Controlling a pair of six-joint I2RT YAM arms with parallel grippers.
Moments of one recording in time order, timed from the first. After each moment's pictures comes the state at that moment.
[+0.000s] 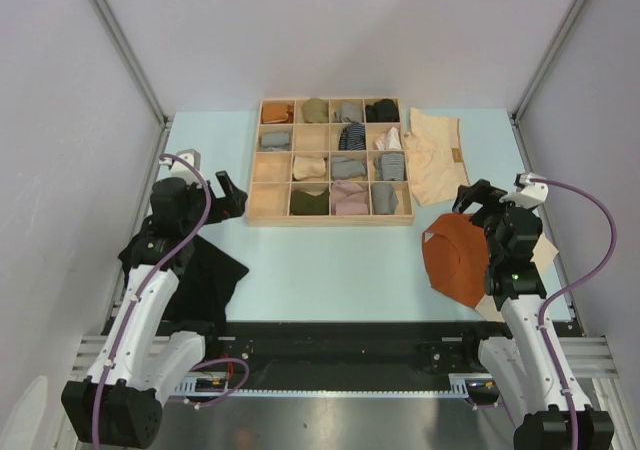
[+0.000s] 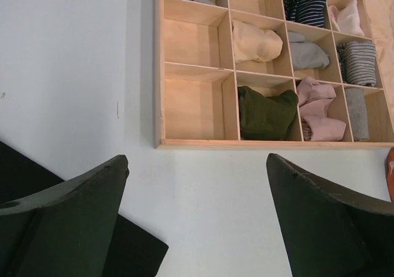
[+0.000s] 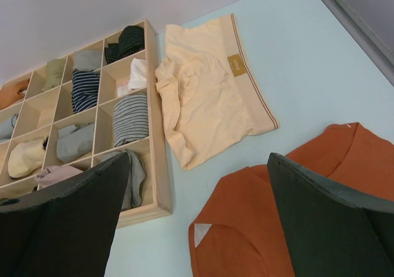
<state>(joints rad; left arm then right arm) -0.08 0.86 0.78 -0.35 0.11 -0.31 0.01 0.68 0.49 0.07 0.12 0.35</state>
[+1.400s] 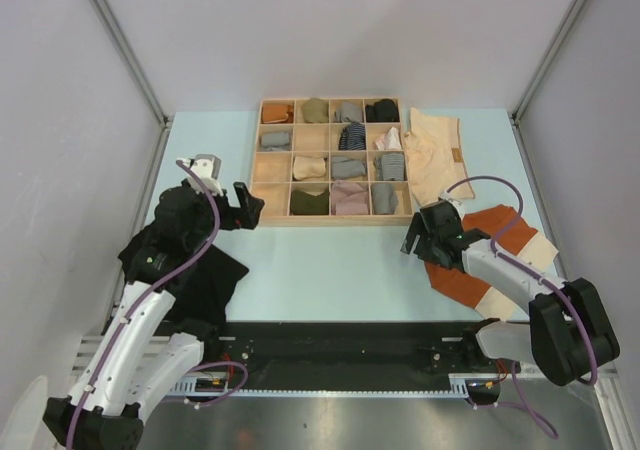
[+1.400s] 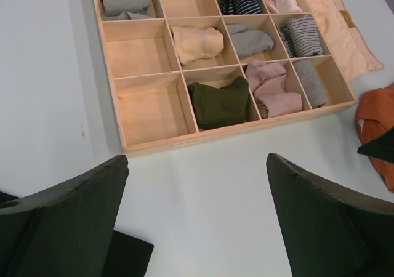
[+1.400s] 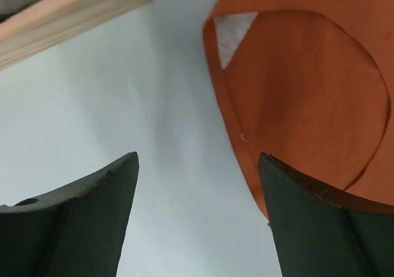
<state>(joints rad) -0.28 0.76 0.81 -0.38 0.09 -0.23 0.41 1.24 0.62 -0.37 0.18 0.72</state>
